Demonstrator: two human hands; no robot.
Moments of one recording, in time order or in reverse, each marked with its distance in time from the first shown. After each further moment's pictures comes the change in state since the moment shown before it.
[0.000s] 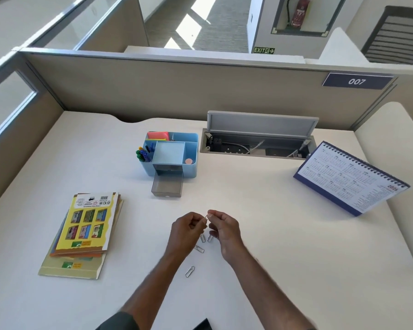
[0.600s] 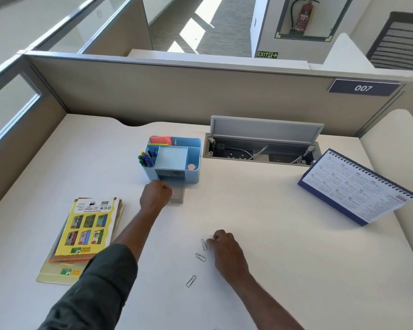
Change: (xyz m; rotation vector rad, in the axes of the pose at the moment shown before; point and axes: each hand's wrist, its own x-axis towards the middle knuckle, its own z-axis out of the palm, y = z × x) left_hand 0.138 0.007 -0.089 0.528 0.231 -0.240; right_hand 0.011 0.054 -0.032 -1.510 -0.052 -0.771
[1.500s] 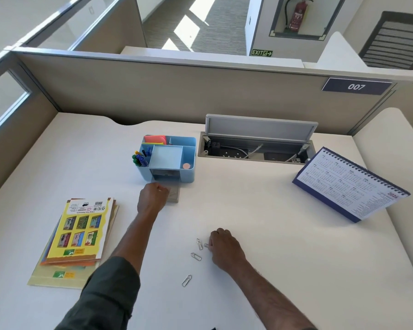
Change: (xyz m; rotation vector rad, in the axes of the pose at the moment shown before) left_hand -0.005 0.002 0.009 -0.178 -0.036 -0.087; right_hand 0.020 0.006 -0.017 -0.075 -0.267 0.056
